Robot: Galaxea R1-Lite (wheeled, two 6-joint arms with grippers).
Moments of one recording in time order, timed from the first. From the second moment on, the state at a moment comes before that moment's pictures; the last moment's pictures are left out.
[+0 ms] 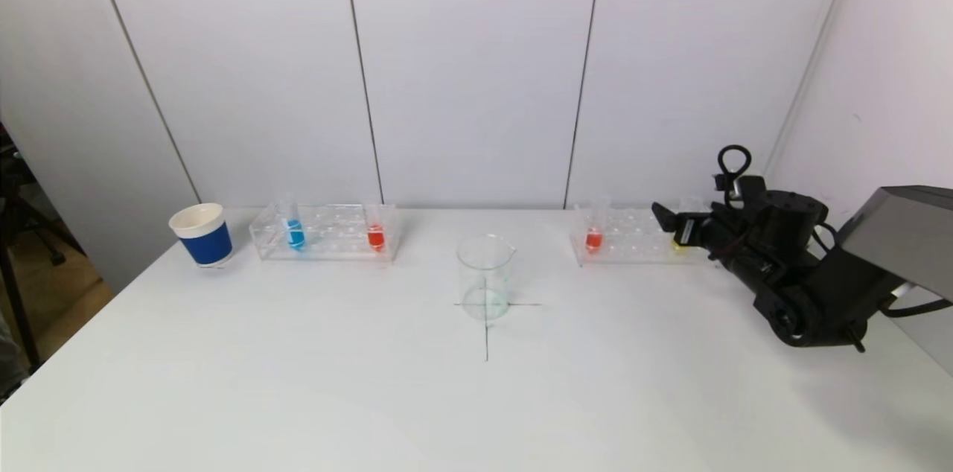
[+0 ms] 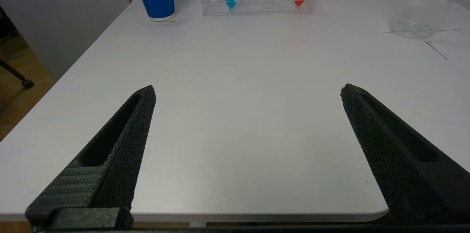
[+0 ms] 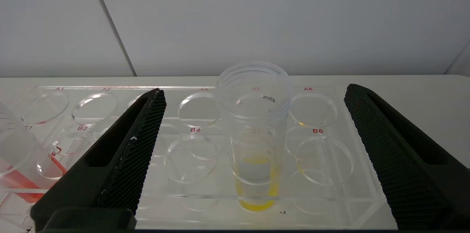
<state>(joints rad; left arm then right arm) 0.01 0.00 -0.01 0.02 0.00 0.01 0.01 2.34 -0.94 -1.30 0.01 0.06</state>
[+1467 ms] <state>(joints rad) 0.01 0.00 -0.01 0.02 0.00 0.01 0.01 2.34 -0.94 -1.30 0.01 0.05</state>
